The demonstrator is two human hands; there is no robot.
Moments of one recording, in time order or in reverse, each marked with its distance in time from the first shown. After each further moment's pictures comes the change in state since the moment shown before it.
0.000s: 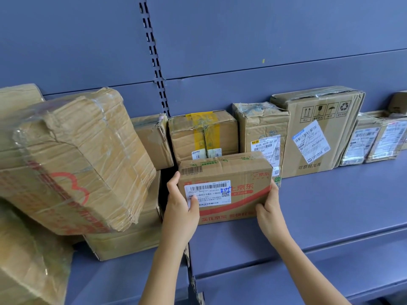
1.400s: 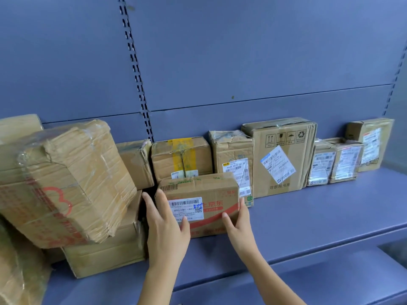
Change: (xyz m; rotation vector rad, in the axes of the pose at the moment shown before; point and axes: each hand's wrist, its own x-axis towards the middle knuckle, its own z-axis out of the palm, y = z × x) left_hand -0.029 0.036 0.026 0.551 0.241 0.107; right_hand -0.012 -0.016 -0.009 0.034 -0.023 0.027
